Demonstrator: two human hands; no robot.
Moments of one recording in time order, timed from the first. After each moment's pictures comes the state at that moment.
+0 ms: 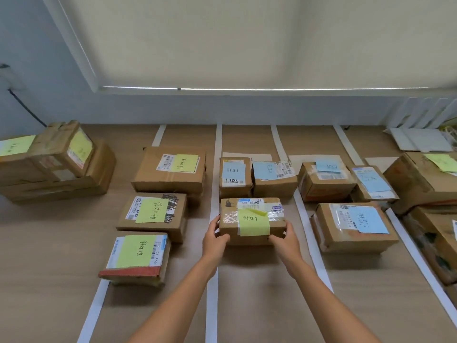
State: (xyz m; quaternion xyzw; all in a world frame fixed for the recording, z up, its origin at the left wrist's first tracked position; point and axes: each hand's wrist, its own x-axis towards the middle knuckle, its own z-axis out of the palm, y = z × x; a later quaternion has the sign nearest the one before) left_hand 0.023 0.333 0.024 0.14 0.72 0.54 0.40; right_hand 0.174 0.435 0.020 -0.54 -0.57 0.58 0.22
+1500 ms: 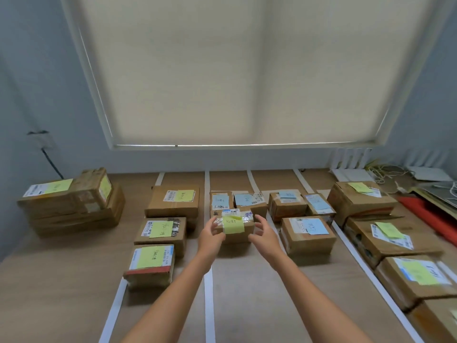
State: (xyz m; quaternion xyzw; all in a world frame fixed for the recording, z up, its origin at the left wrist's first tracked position) left_hand 0.083 0.245 0.170 0.28 0.70 0.56 0.35; right_hand 0.217 0.324 0.177 -0.46 -0.66 0.54 0.26
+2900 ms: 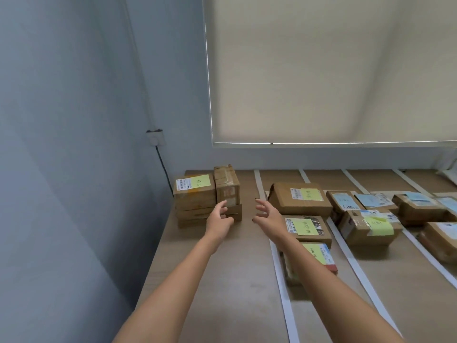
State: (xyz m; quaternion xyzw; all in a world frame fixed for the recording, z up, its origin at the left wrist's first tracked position) left_hand -0.345 -0.014 0.206 0.29 0.73 0.54 0.30; right_hand -0.220 0.079 0.204 -0.38 -0.72 0.52 0.26
